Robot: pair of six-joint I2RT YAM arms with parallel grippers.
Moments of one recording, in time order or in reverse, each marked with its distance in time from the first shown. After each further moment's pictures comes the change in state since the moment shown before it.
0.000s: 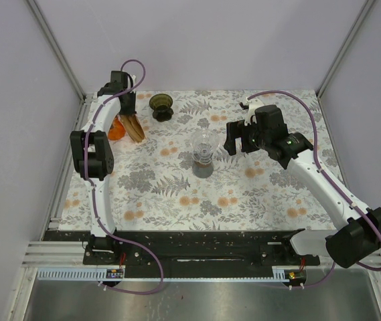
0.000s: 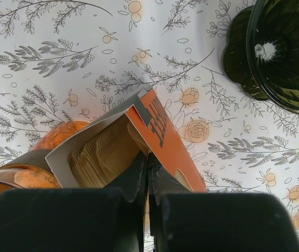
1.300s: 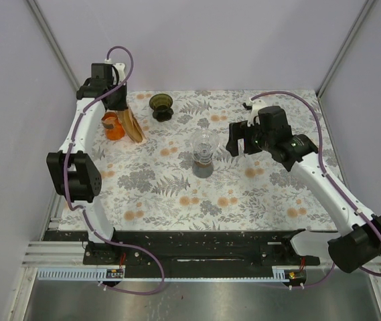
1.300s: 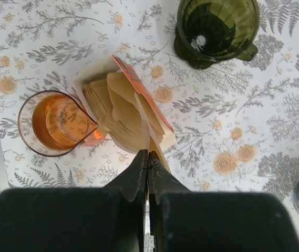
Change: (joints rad) left arm 0.011 -0.372 -0.195 -0.026 0.112 0.005; right arm 0.000 -0.029 0.005 -0.043 0.001 0.010
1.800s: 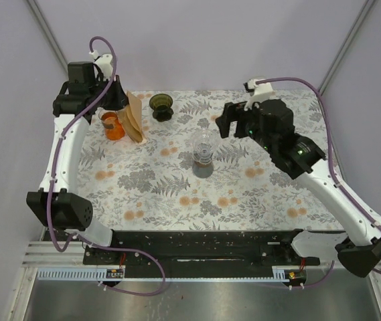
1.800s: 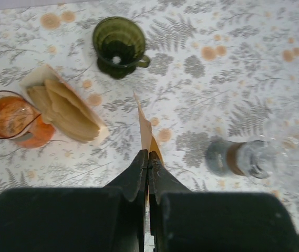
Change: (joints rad) left arm 0.001 -0.306 -0.090 -0.048 0.245 -0.077; right arm 0.146 -0.086 0.128 0.157 0.216 0.074
